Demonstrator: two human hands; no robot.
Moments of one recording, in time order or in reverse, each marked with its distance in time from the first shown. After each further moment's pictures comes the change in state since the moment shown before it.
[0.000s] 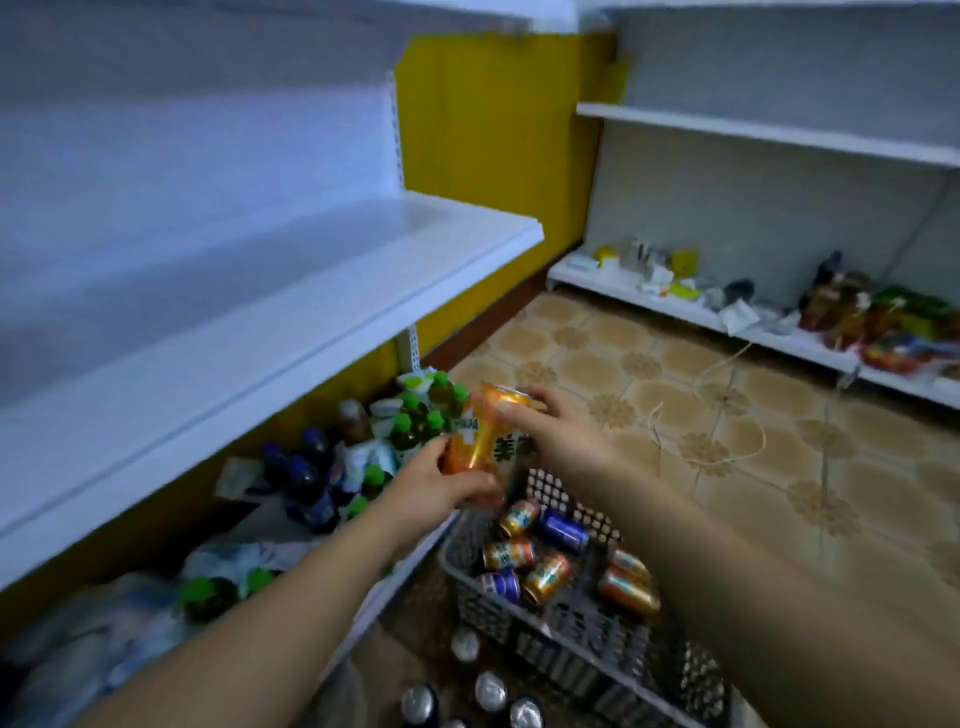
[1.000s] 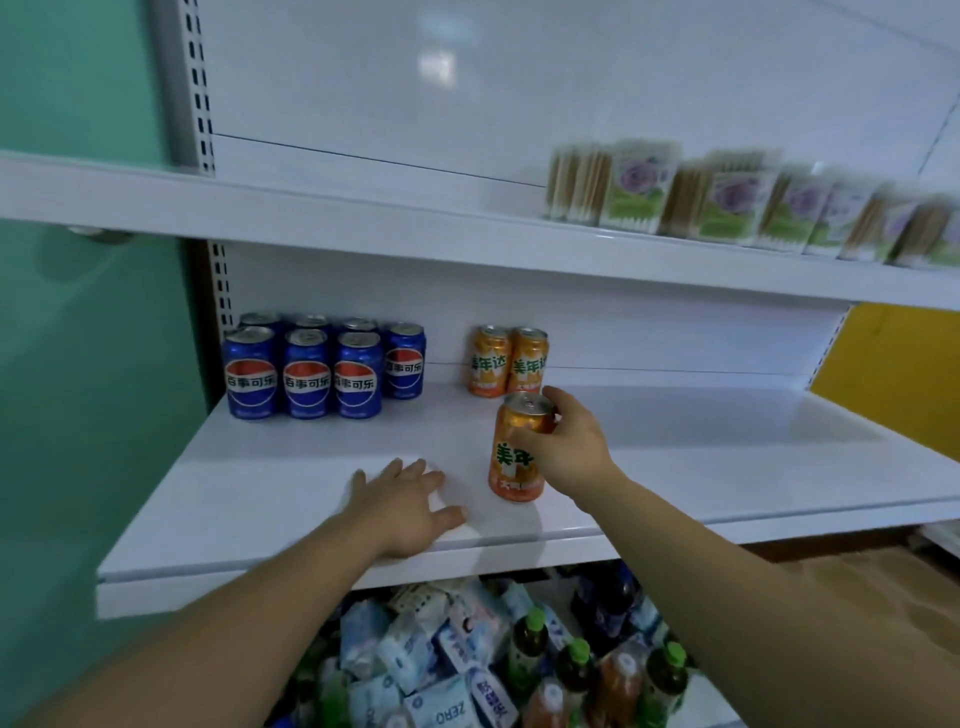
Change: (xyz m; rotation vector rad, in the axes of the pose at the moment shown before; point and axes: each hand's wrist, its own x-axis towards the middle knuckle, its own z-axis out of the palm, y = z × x) left_hand -0.326 -0.047 -0.334 0.976 0.670 -0.391; right_hand -0.144 -0.158 0.402 -0.365 -0.471 -0.556
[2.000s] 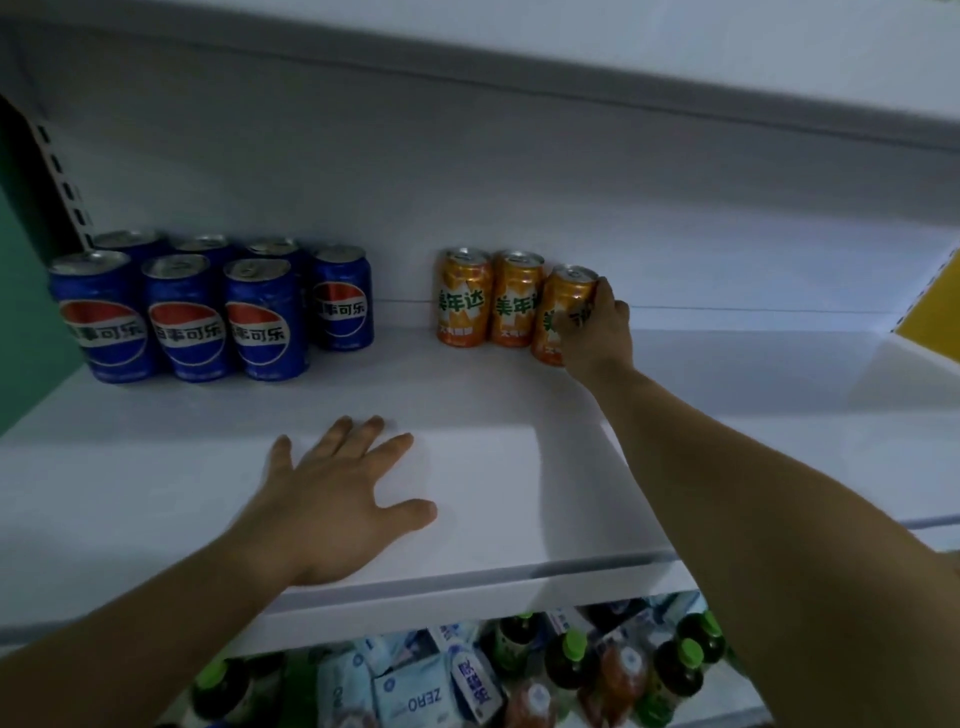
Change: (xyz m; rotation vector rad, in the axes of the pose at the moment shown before) left_hand 0.046 0.015 0.018 0.019 0.012 -0.062; right_hand 0.211 0.113 -0.018 -0.222 0.224 -0.035
